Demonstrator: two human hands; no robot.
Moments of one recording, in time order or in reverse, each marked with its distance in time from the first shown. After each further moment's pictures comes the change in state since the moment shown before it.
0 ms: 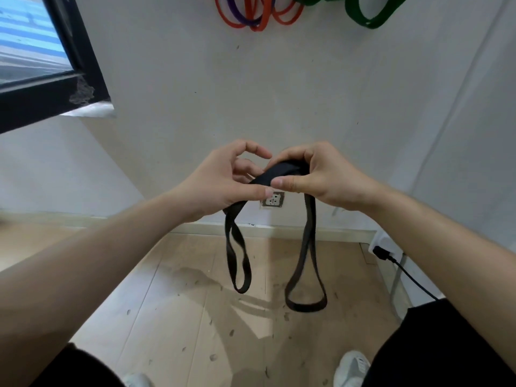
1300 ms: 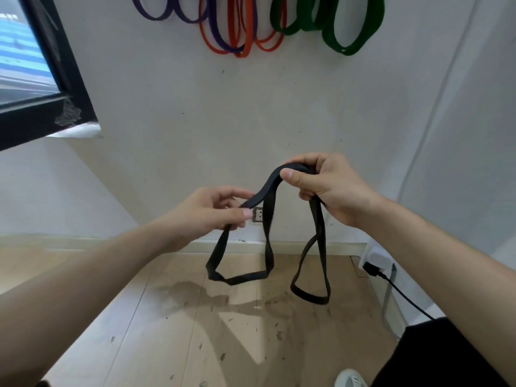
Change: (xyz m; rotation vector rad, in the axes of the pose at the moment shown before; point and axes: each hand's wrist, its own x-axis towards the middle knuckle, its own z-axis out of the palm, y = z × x) left_hand 0.009 -0.035 -0.004 -0.087 -0.097 -0.138; right_hand -0.004 0.012 -0.018 0.408 0.269 0.189
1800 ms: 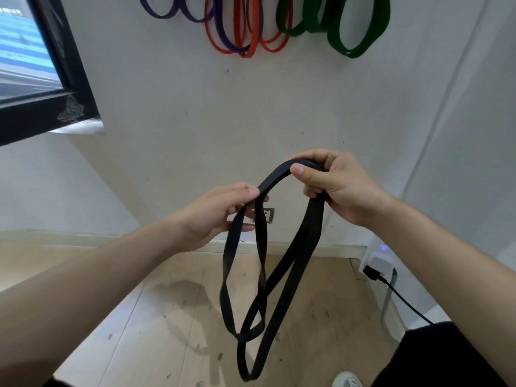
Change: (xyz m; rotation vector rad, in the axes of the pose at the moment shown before) left_hand 0.006 0.009 0.015 -0.191 -0.058 -0.033; right_hand -0.001 -0.006 -0.006 0.095 -0.065 -0.044
